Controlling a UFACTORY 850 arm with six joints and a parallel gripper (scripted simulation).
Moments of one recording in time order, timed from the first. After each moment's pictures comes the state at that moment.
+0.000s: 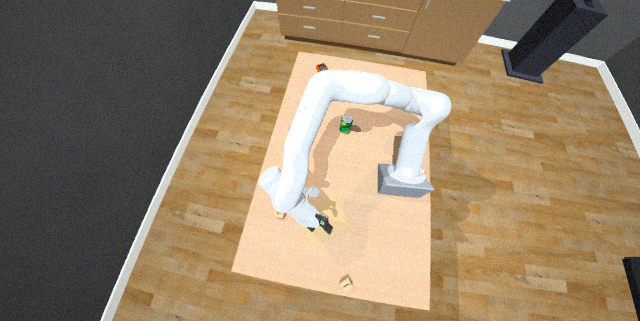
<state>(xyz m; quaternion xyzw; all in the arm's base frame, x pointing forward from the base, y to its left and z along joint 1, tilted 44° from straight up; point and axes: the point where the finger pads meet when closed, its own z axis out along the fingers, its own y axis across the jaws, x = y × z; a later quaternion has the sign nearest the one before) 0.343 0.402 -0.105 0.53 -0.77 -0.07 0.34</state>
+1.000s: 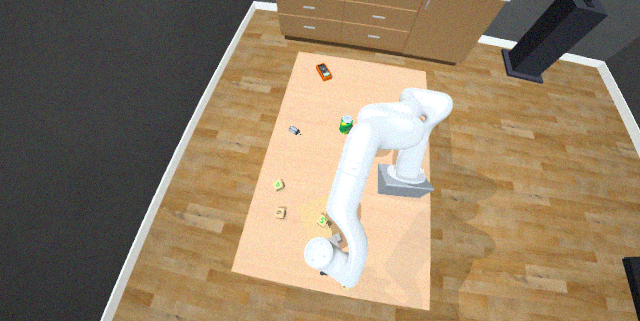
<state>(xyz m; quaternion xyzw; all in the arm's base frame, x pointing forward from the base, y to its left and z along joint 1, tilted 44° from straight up) 0.223 0.448 -0.220 0.80 -0.49 0.03 0.35</state>
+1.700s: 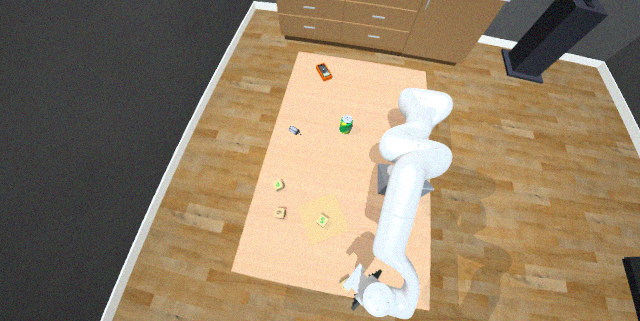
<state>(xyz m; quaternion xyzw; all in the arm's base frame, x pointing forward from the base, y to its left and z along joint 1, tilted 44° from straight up) 0.138 0.455 -0.297 0.90 -0.23 0.10 0.35</state>
